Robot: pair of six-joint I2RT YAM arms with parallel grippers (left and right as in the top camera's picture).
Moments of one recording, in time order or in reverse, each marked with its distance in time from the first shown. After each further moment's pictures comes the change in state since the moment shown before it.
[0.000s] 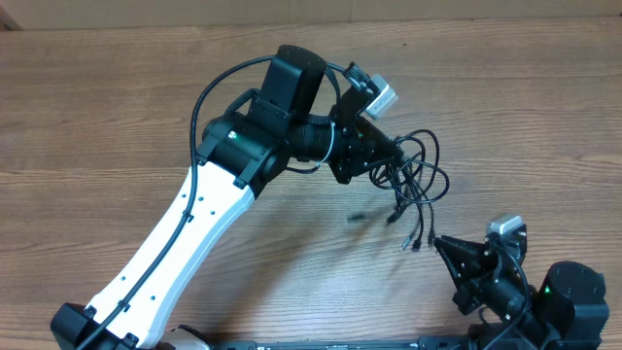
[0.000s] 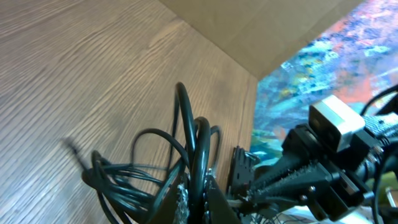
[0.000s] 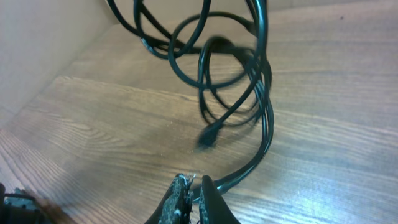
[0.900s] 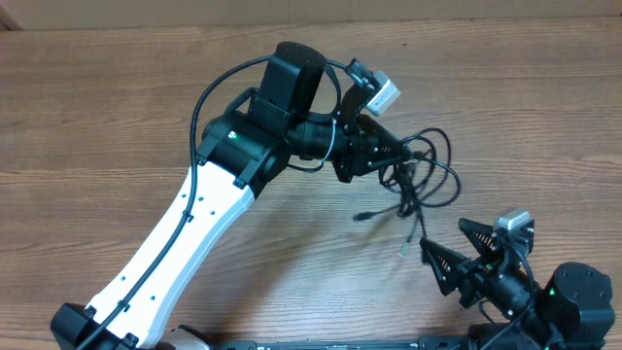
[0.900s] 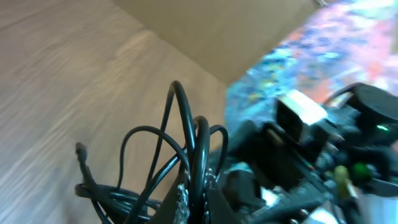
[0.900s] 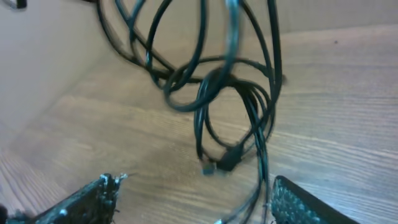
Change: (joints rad) left arm 0.000 0.000 0.000 0.066 0.135 -0.052; right arm 0.000 0.000 0.000 0.109 0.009 0.068
